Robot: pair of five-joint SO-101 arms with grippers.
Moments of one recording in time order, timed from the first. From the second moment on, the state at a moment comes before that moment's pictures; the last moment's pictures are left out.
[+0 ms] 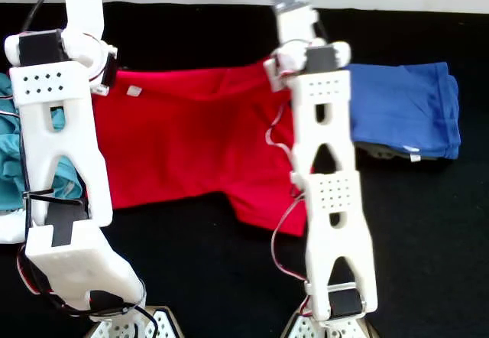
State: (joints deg) left arm -16.6 13.4 -33.7 86.5 -16.8; right arm -14.7 65.1 -94.6 96.5 13.5
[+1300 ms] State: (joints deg) left arm -17.3 14.5 -35.0 99.9 -17.1; right arm -3.7 58.4 -94.8 100.3 19.6
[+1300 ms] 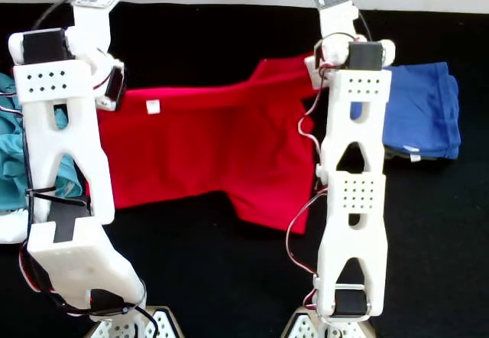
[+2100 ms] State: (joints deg) left arm -24.3 14.5 -3.9 94.8 -29.1; right arm -6.2 8.7 -8.9 84.5 16.7
